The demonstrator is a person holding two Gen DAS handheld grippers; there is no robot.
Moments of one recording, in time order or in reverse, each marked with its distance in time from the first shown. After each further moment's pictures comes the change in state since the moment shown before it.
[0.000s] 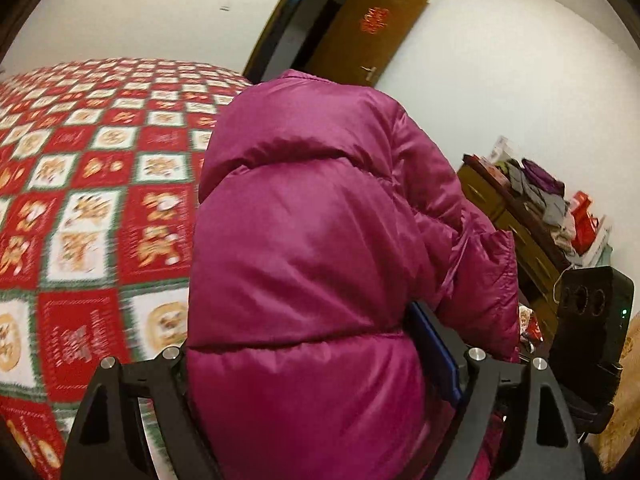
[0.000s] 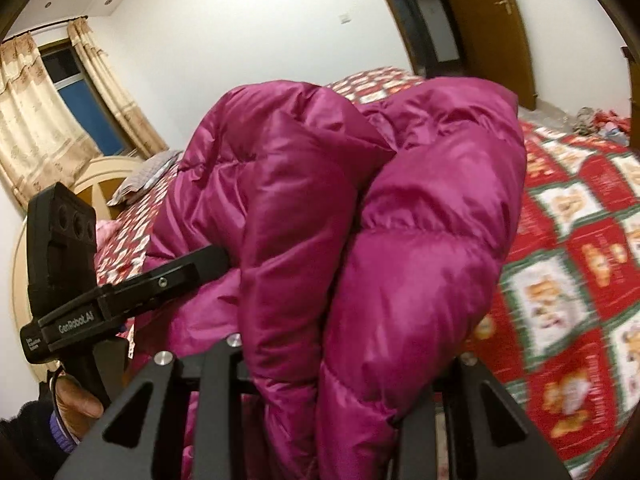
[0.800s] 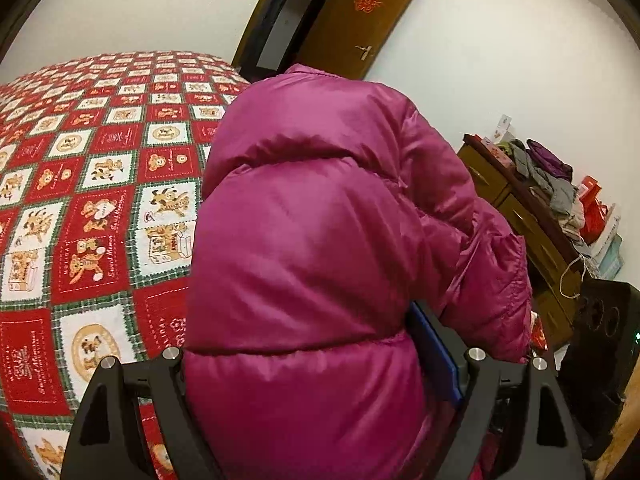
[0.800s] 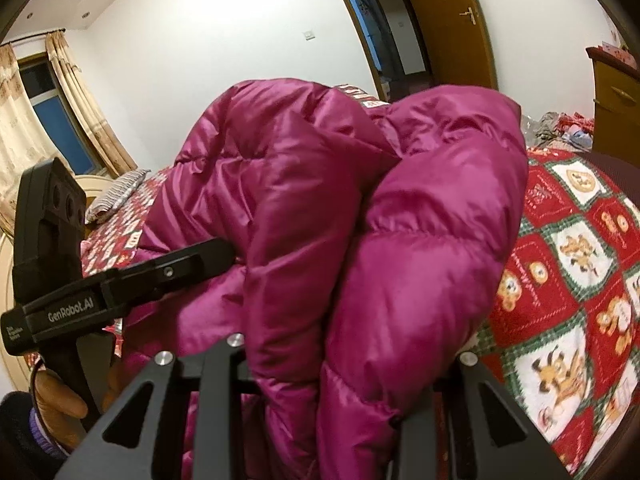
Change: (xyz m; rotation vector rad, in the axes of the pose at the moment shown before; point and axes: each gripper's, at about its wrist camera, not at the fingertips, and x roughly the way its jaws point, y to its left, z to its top) left arm 0.058 -0.057 0.016 0.002 0.068 0.031; right arm -0.010 -0.026 0.006 0.009 -0.032 -0.109
